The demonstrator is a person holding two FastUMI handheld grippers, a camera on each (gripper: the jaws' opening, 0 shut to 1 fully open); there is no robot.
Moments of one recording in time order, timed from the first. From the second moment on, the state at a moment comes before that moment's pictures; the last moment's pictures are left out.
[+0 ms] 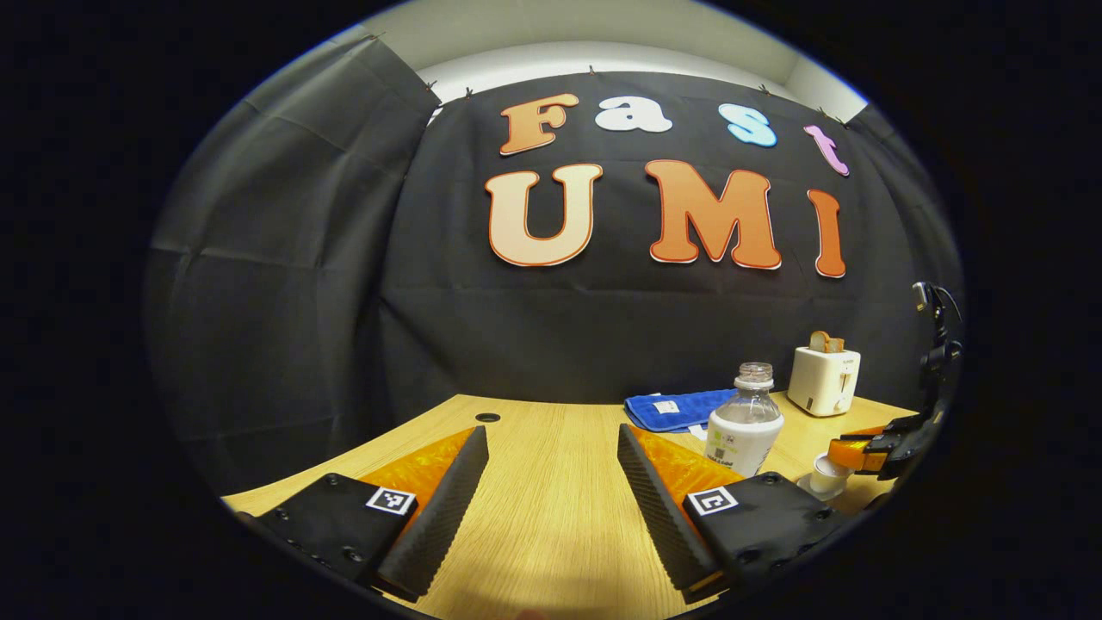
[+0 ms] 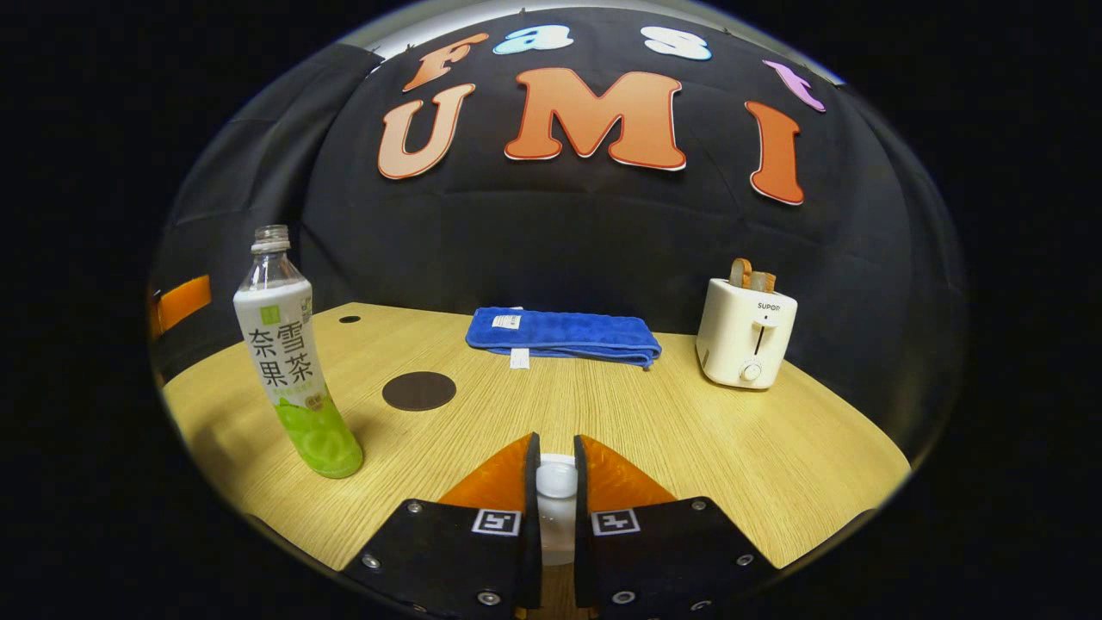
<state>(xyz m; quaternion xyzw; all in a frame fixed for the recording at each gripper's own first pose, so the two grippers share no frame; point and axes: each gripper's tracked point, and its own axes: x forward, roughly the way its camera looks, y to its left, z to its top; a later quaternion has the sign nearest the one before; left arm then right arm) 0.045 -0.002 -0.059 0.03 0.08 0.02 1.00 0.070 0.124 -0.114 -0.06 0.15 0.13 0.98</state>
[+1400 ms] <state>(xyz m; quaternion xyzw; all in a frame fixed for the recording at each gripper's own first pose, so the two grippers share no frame) 0.010 -0.130 -0.074 0.02 0.09 -0.09 0.99 0.034 -0.056 -0.085 -0.03 0.14 -0.02 0.99</state>
